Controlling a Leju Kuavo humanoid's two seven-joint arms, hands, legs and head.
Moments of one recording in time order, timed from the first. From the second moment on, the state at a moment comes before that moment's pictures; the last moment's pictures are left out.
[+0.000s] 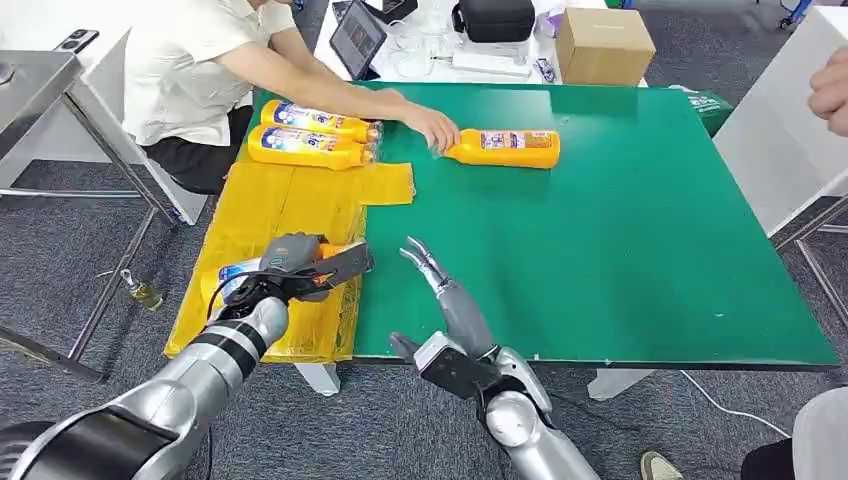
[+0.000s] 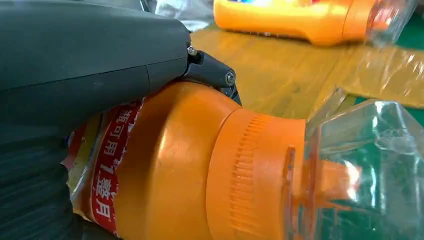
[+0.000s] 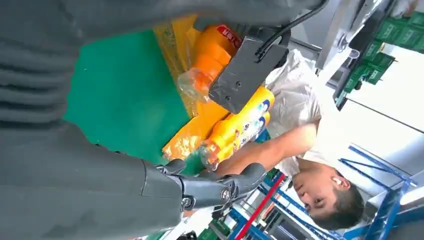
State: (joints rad) left arm -0.77 -0.12 -0.39 -0.46 -0.93 0.20 0.09; right arm -0.18 0.07 0.52 -1.37 0.42 -0.16 -0.50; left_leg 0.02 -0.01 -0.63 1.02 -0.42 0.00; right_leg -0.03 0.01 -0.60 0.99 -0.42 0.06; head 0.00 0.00
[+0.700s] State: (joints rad) left arm -0.73 -0.18 -0.29 -0.46 -0.66 0.20 -0.27; right arm -0.16 0.08 0.49 -1.33 0.39 -0.16 -0.54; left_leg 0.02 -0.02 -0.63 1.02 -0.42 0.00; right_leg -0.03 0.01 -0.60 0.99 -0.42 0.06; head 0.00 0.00
